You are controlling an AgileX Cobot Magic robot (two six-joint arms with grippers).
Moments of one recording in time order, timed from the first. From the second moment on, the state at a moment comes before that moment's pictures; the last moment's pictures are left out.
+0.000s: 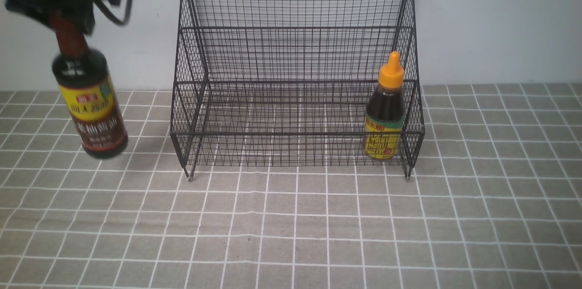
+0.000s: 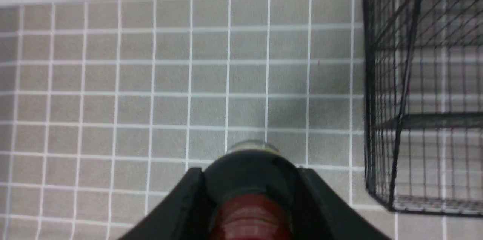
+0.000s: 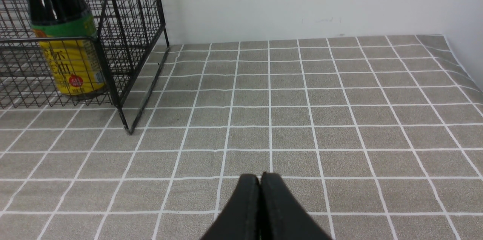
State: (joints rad) right arm 0.00 -0.01 0.02 -0.01 0.39 0.09; left arm -0.08 1.76 -1.98 0.20 1.29 -0.07
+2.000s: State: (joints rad) right arm 0.00 -0.01 0.02 -0.01 0.39 0.09; left arm -0.18 2.07 -2.21 -0.28 1.01 0.20
